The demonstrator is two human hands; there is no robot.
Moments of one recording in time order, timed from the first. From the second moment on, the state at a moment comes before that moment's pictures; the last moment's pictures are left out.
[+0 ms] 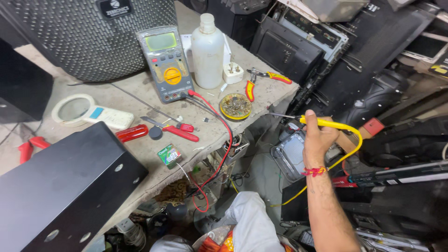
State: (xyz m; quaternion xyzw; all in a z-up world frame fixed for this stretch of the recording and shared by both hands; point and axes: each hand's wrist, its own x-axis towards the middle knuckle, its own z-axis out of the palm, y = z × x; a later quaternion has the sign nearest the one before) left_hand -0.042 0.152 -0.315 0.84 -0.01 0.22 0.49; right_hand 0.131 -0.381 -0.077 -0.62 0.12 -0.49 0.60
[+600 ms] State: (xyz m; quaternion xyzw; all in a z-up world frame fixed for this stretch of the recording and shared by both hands) left_hand -0.072 0.104 -0.043 0.82 -0.11 0.36 0.43; right_hand 0.090 -0.266 -0.143 -0.76 0.03 -0.30 0.58
